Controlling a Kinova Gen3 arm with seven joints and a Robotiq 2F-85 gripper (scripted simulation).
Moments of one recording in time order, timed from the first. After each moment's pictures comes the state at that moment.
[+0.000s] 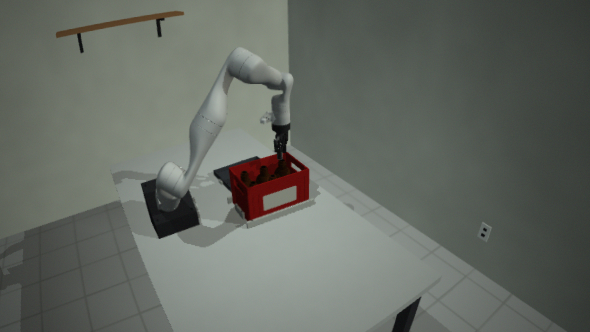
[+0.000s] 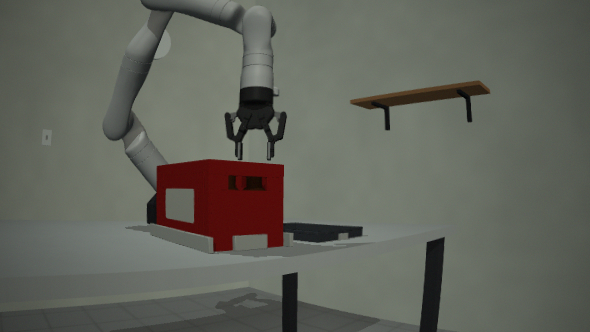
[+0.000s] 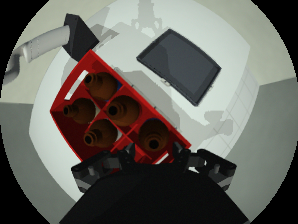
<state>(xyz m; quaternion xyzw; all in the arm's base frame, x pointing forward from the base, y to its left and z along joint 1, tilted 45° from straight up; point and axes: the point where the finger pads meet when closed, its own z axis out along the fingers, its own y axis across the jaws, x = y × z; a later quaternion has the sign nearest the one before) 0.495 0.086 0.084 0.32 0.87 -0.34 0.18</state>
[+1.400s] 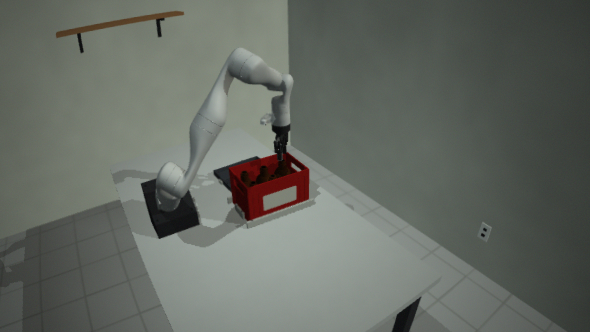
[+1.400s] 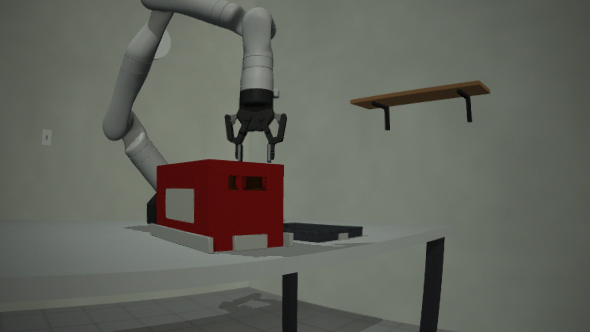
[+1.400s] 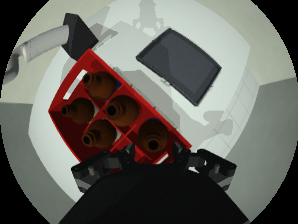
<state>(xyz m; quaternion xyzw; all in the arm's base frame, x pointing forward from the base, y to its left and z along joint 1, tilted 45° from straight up) 0.496 0.083 0.081 0.32 0.87 -0.34 0.18</state>
